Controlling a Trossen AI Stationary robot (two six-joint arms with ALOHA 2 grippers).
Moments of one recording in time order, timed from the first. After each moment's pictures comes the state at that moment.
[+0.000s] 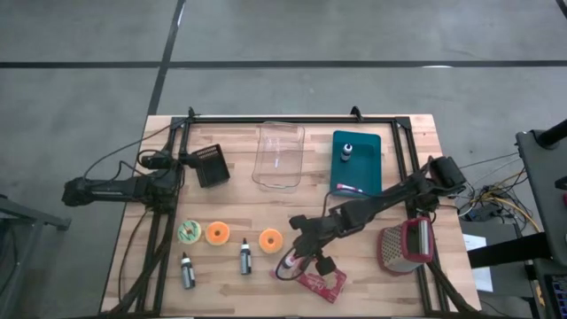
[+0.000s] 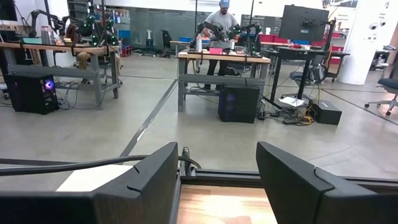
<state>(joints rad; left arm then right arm) 0.00 0.11 0.05 -0.18 -1.56 -0.30 0.34 1.80 1.16 -0.13 -0.18 -0.04</state>
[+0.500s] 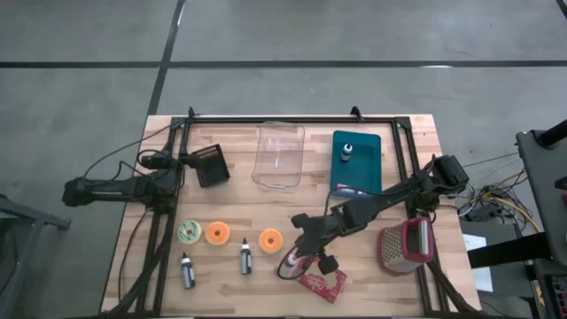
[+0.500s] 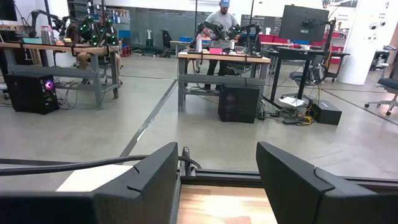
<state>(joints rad) 0.00 0.11 0.05 -0.18 -1.56 -0.30 0.34 1.77 1.16 -0.18 -0.17 -0.05</state>
